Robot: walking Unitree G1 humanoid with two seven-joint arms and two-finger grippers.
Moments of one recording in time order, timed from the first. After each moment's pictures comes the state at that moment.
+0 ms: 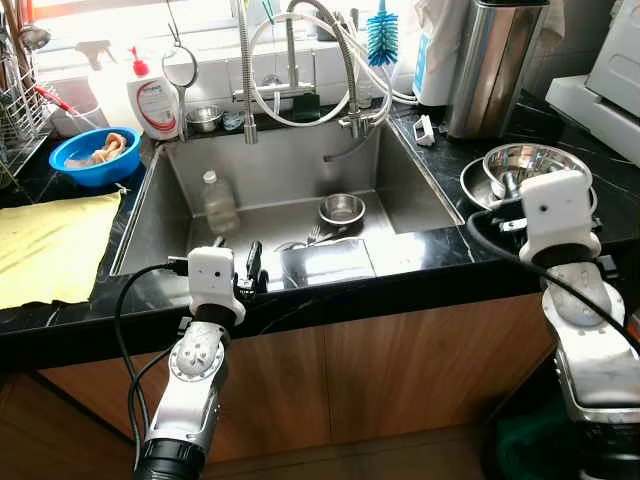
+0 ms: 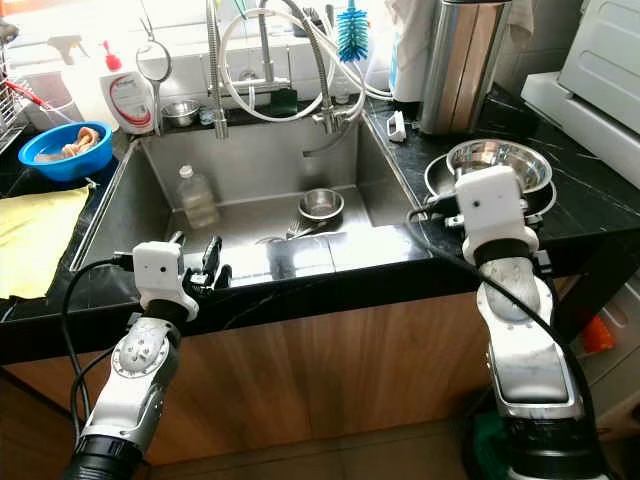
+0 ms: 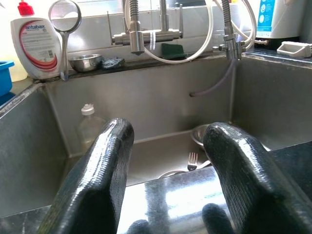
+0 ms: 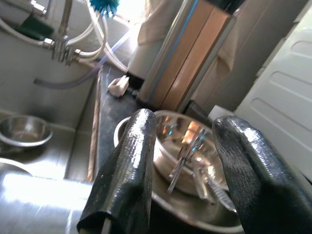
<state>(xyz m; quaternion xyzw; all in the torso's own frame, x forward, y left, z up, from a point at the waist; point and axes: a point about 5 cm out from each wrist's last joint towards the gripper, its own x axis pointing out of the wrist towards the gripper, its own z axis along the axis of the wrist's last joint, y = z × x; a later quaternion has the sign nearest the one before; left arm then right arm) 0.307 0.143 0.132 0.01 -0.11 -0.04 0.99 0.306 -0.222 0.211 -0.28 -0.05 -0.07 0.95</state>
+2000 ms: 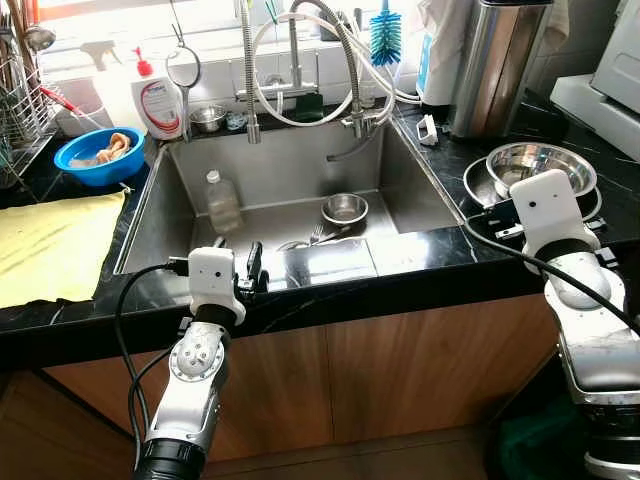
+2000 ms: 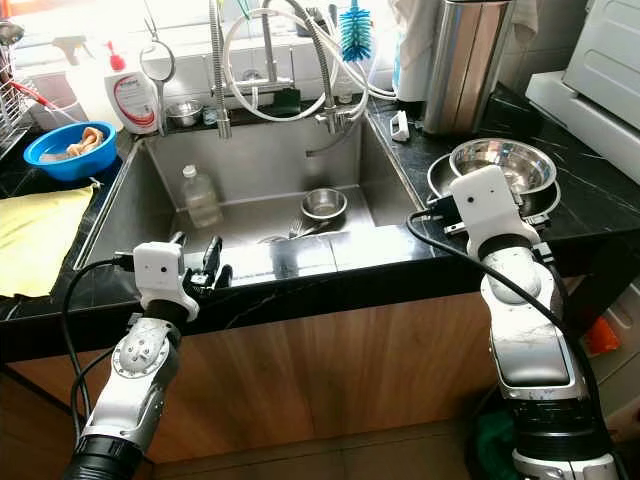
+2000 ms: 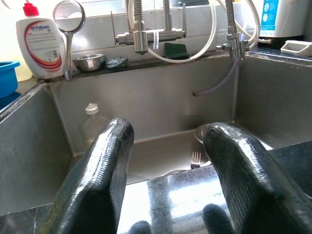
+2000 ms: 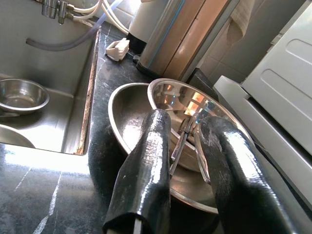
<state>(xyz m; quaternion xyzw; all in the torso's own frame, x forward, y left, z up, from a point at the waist) 0.307 0.143 0.131 0.01 -0.11 -0.05 0.99 0.317 -0.233 0.214 -0.30 0.03 -0.09 0.95</state>
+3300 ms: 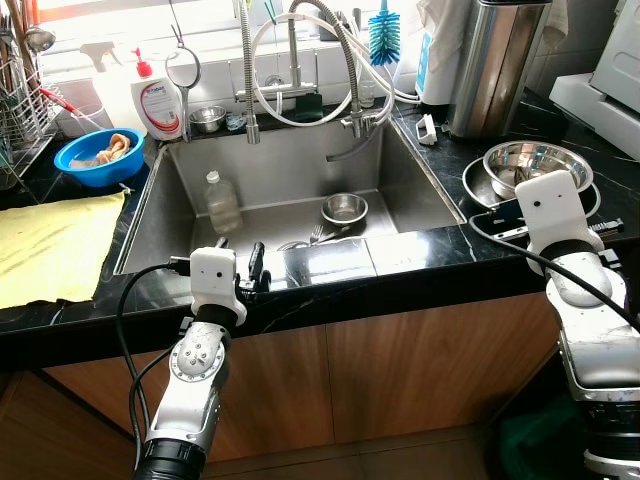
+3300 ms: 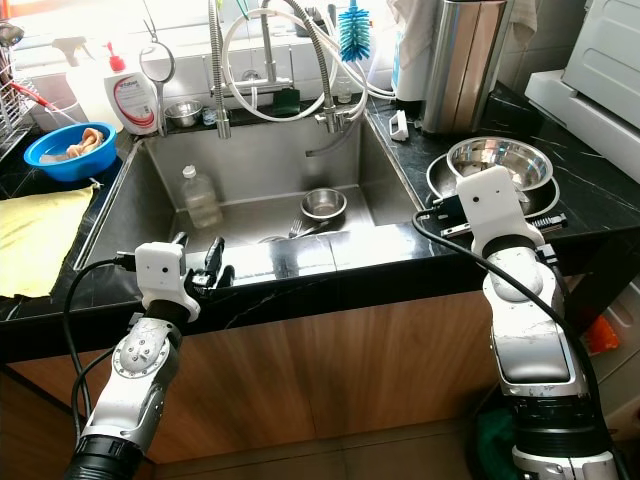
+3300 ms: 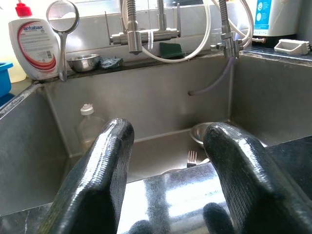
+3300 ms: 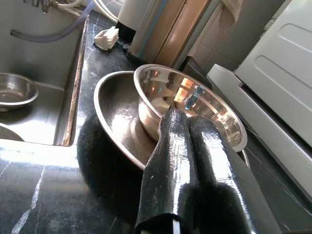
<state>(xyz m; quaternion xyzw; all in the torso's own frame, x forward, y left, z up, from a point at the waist) 0.307 0.141 0.131 0.02 -0.11 -0.05 0.99 0.318 -0.238 0.213 -0.29 0.04 -0.11 0.95</state>
